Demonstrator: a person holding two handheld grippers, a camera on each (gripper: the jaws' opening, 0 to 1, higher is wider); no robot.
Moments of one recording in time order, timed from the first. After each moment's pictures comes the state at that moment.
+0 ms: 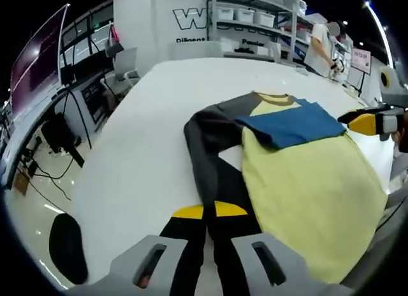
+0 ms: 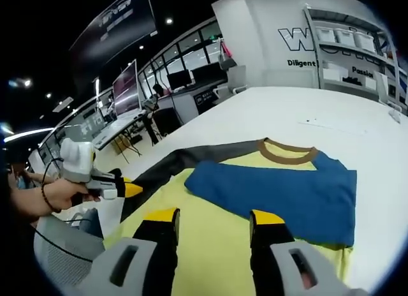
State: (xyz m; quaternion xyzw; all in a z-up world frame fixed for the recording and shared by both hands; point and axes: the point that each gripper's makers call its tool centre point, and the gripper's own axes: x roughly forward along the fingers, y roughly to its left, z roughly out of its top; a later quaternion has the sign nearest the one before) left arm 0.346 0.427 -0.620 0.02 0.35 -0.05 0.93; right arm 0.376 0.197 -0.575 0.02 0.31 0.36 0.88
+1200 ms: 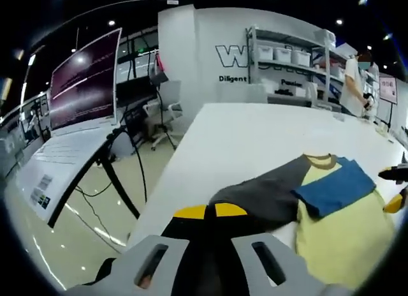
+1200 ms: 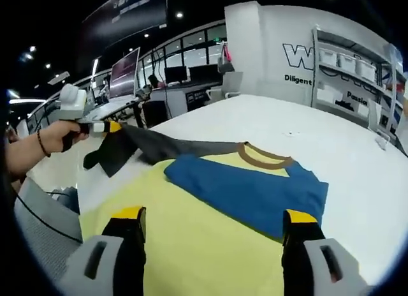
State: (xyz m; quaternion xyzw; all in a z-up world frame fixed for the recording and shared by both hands) left arm 0.394 0.501 -0.538 0.00 0.23 0.08 0.97; right arm 0.378 0.164 -0.574 -0.07 0.28 0.33 0.90
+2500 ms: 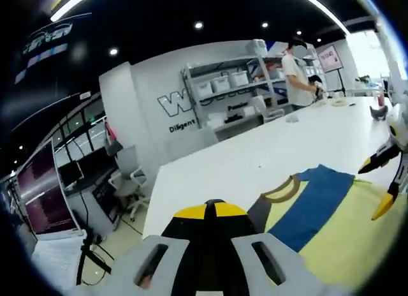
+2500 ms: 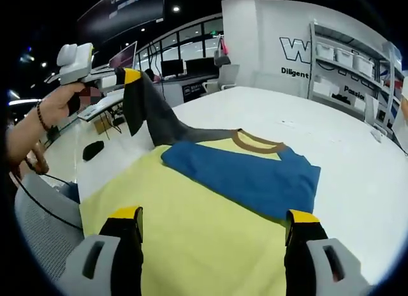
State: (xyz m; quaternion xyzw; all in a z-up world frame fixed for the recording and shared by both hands) left arm 0.448 0.377 -0.445 0.18 0.09 -0.11 0.97; right arm 0.361 0.140 -0.585 -0.07 0.30 0.31 0.90
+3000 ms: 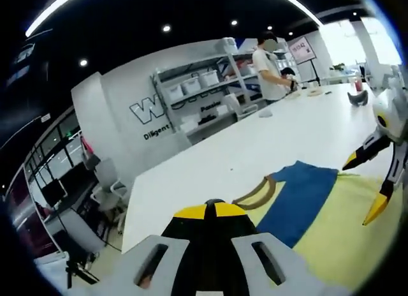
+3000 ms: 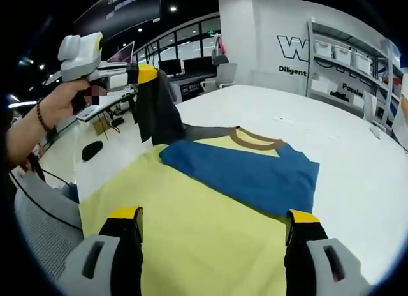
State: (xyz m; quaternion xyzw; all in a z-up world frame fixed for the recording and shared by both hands) left arm 0.462 0.310 -0.465 0.22 0.10 -0.19 0.95; right arm 0.360 0.137 -0.587 -0.06 0.30 0.31 0.90
